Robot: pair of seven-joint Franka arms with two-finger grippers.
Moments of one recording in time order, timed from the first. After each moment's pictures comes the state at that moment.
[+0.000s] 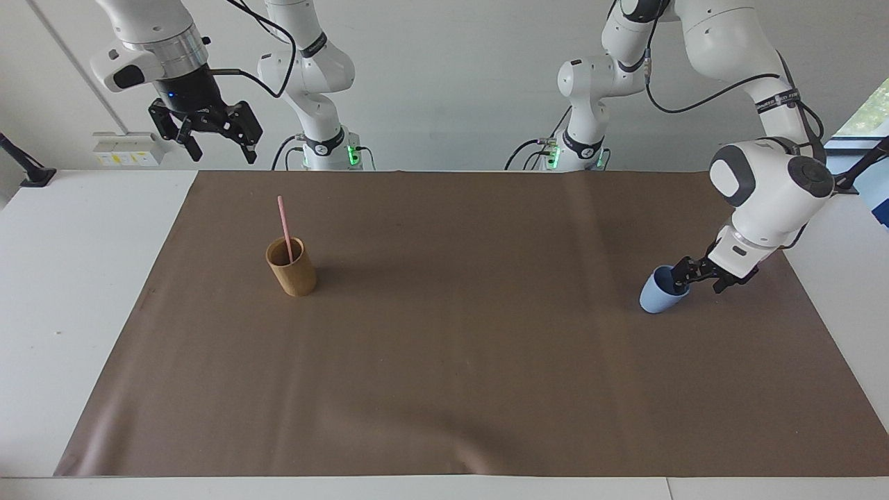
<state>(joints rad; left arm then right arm) 0.06 0.24 0.03 -1.90 -0.06 2.15 0.20 0.05 -0.07 -0.06 -1.53 0.01 1.49 0.09</state>
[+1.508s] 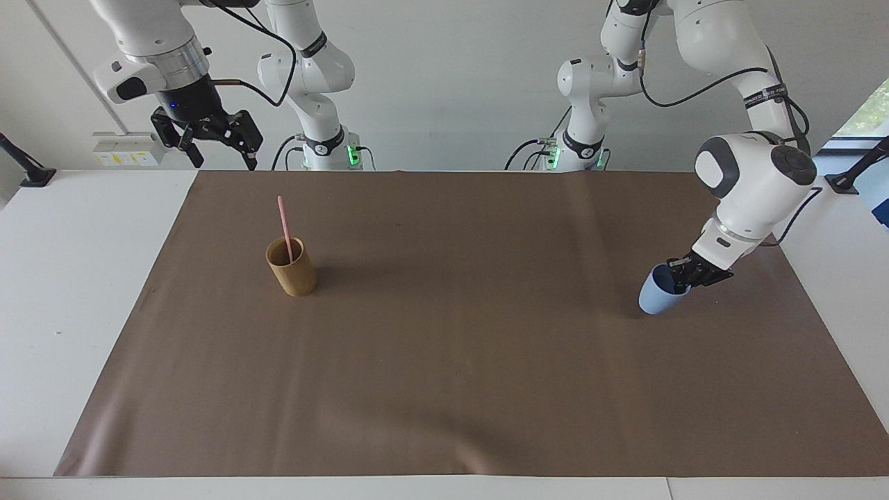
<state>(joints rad) -0.02 0.16 0.01 -1.94 -0.08 2.17 0.20 0.05 -0.06 -0.06 -1.57 0.01 1.53 0.09</state>
